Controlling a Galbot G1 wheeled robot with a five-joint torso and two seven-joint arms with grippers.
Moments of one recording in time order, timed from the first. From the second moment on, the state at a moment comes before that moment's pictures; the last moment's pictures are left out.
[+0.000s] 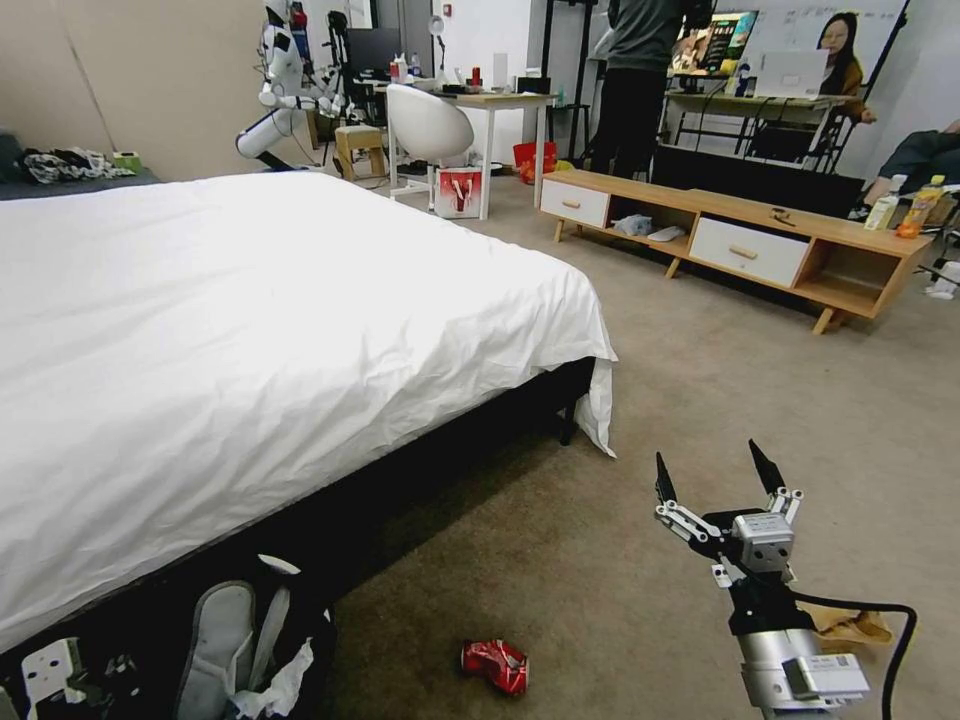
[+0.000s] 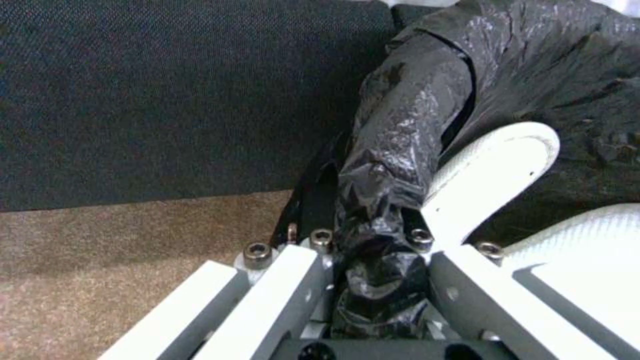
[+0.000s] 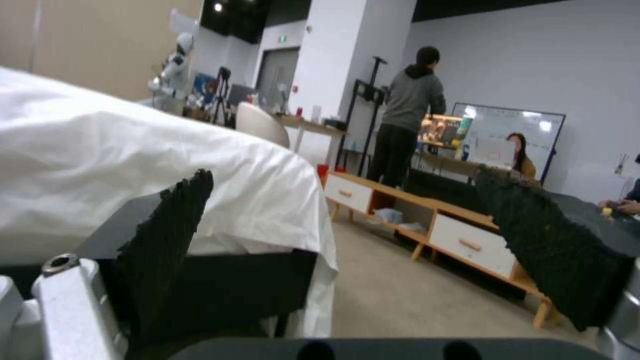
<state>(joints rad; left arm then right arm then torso) 1.68 -1.42 -1.10 -2.18 -0.69 0.63 -0.18 -1.59 1.11 0.50 2.24 0.05 0.15 0.29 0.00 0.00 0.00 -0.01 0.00</state>
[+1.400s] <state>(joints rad) 1.69 -1.44 -1.09 -2.22 -0.67 0.63 -0.17 -0.97 0.53 -0.06 2.23 0.79 -0.73 0.18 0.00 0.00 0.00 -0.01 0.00</state>
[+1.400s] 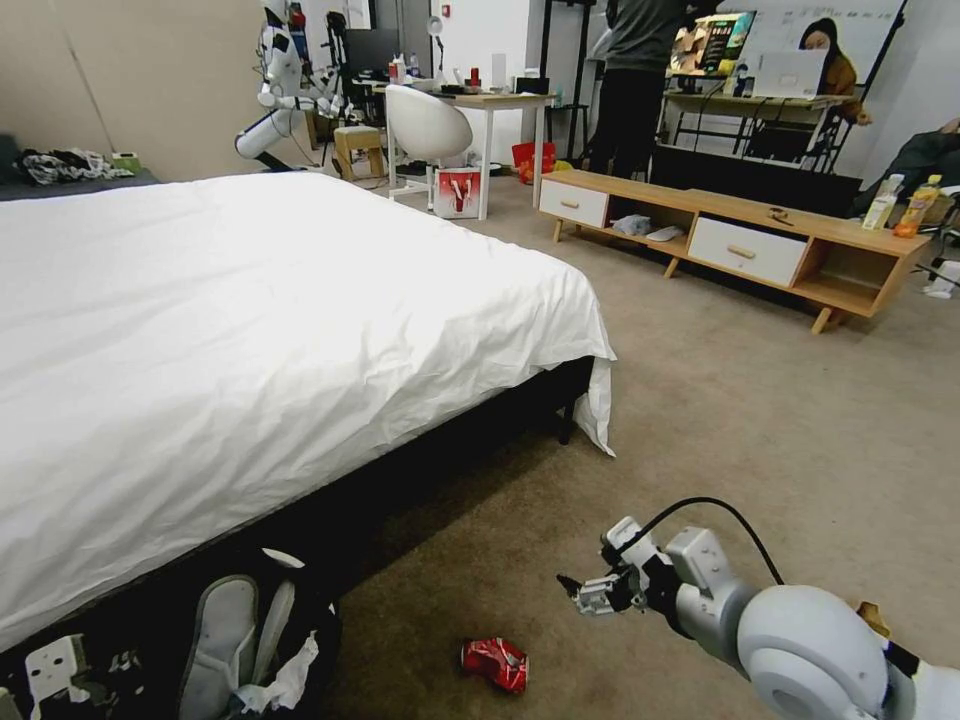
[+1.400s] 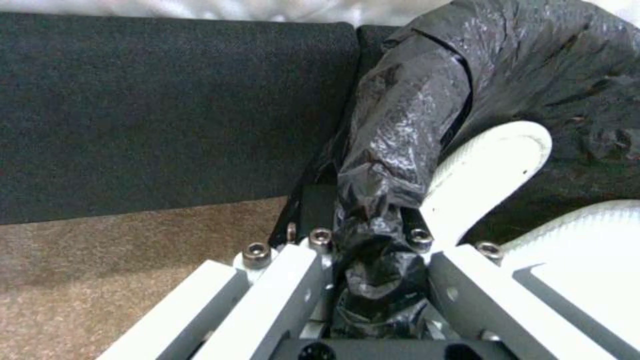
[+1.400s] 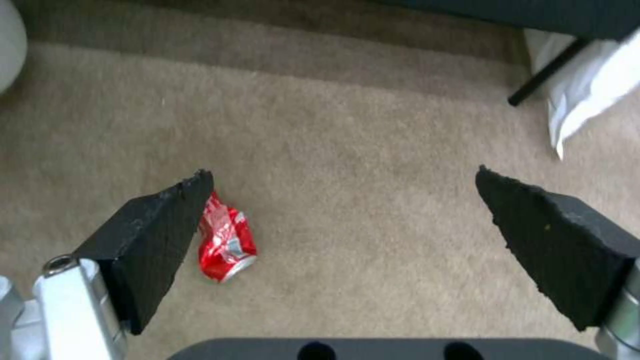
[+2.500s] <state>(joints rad) 1.62 -1.43 -1.06 -2.12 -0.64 0.64 -0.16 -0.68 0.81 -0.57 1.81 0.52 -0.52 0.08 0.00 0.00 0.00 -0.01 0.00</state>
